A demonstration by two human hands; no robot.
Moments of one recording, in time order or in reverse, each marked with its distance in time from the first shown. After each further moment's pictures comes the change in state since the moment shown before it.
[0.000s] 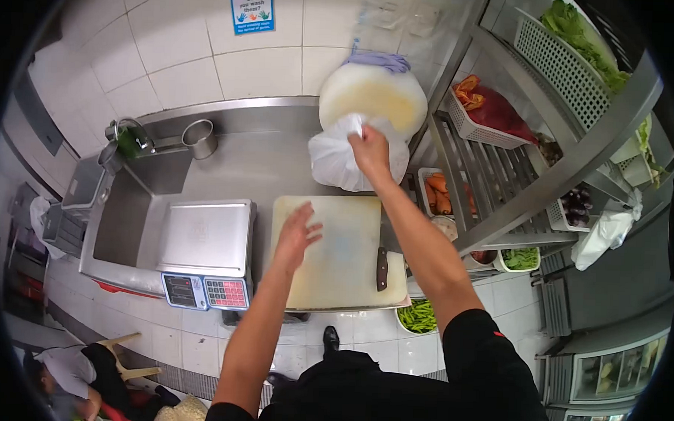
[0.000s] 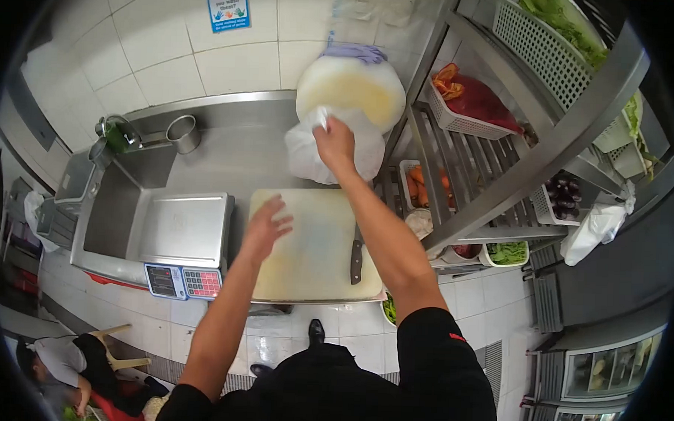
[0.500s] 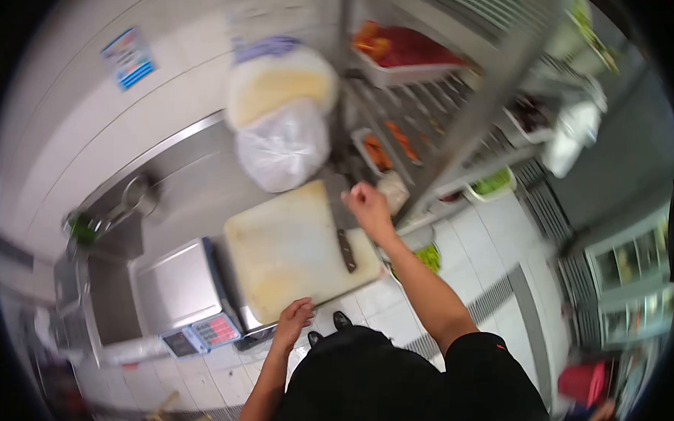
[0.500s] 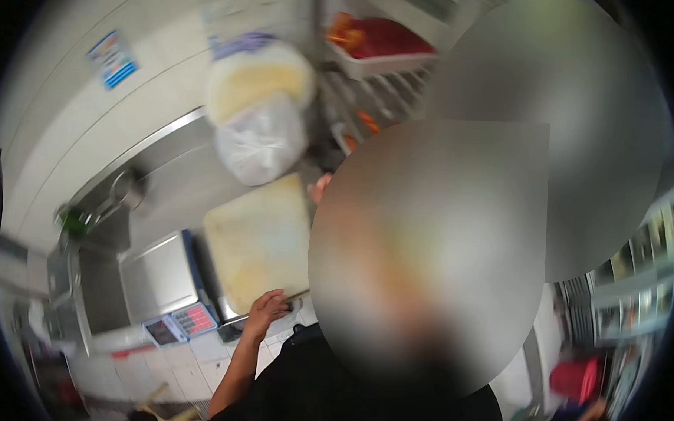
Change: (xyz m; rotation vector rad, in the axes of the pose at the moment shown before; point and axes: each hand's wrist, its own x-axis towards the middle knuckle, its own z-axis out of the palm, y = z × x) left_hand -0.114 -0.128 -0.046 0.400 -0.229 -0.403; right_hand -0.168 0.079 -0.124 0.008 0.095 0.287
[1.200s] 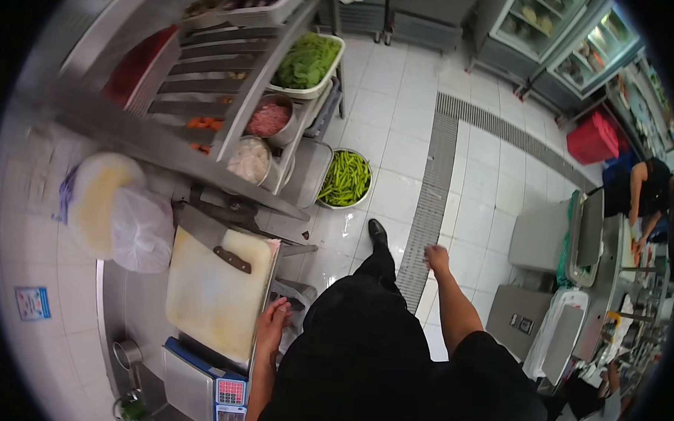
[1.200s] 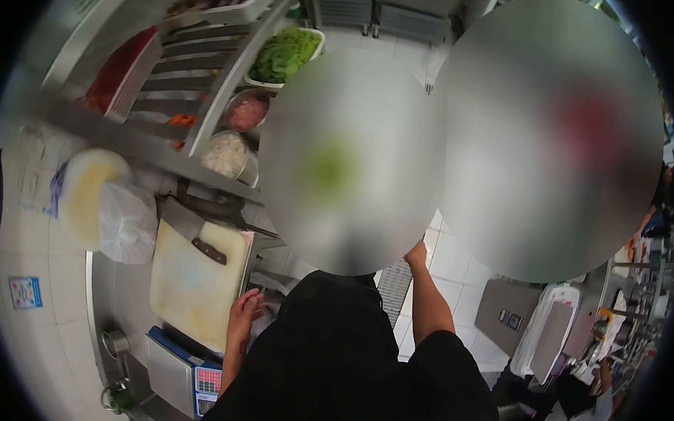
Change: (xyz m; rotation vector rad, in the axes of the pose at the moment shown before) left_hand 0.004 0.018 0.095 0.616 -0.350 -0.175; right_hand -0.576 0.287 -0.169 0.138 0.768 1.311
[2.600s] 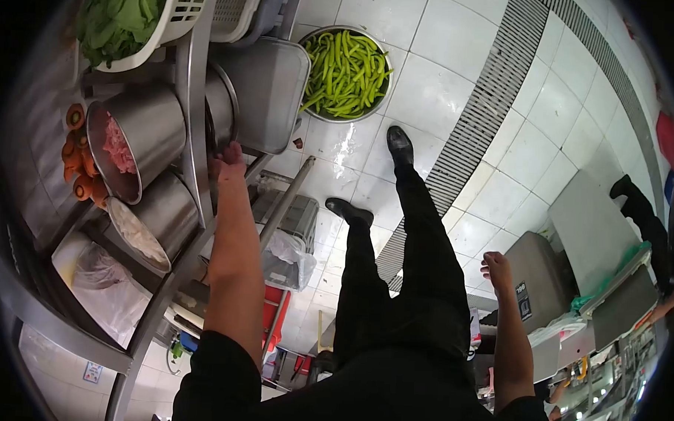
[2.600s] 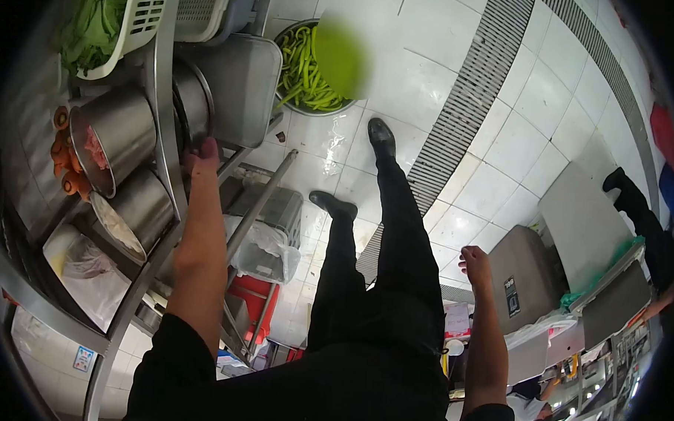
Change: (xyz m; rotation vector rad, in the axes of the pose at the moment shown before) left_hand 0.615 0.014 0.088 -0.964 0.997 -0.117; right_hand 0.163 0.010 -0.113 -0.152 -0.279 0.700
